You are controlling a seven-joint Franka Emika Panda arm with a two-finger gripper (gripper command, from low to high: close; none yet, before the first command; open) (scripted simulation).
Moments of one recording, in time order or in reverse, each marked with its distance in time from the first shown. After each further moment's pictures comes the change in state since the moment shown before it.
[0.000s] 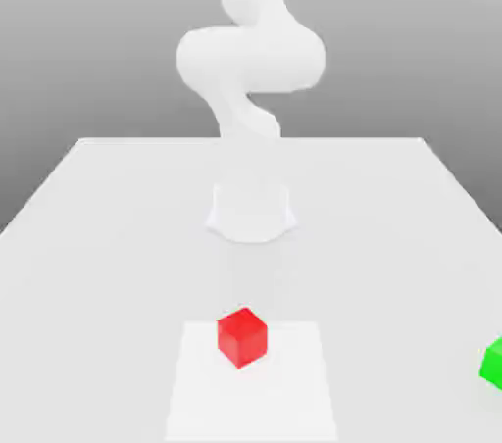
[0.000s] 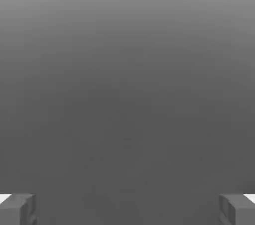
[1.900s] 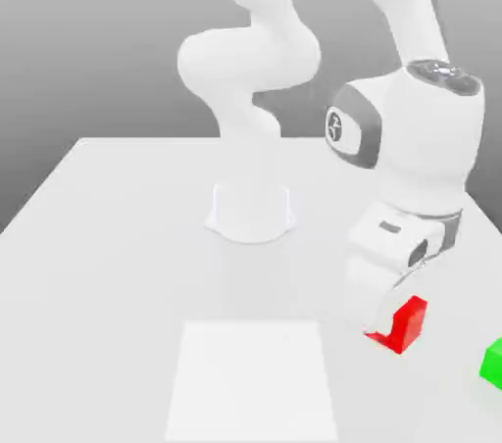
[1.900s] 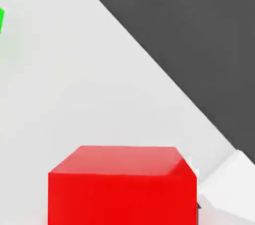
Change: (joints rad) arm 0.438 0.880 0.097 -0.089 -0.070 0.250 -0.229
